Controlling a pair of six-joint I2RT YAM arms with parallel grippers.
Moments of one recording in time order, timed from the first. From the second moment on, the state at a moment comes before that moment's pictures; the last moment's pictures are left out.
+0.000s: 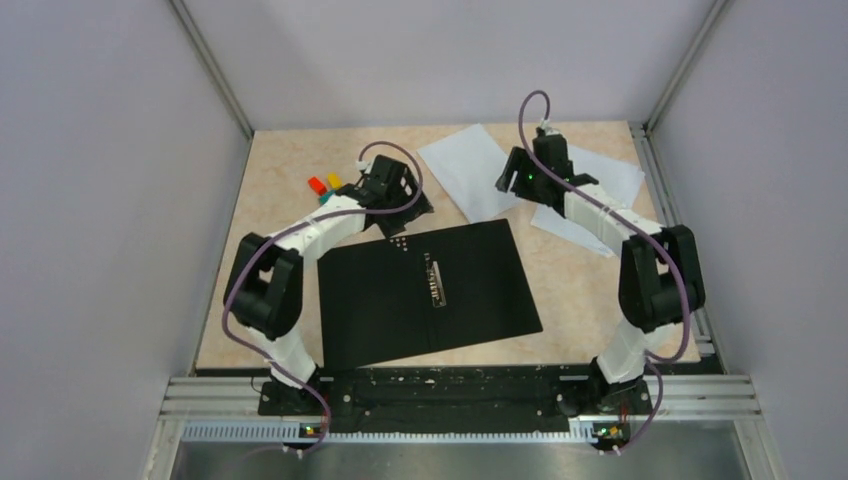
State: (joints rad) left arm -0.47 1.71 1.27 -0.45 -0.05 -0.92; right arm 0.33 1.69 1.20 -0.20 0.01 0.53
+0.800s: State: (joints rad) left arm -0.52 2.19 1.51 -0.03 0.17 -1.29; right arm 0.20 2.23 1.71 -0.17 -0.07 0.40
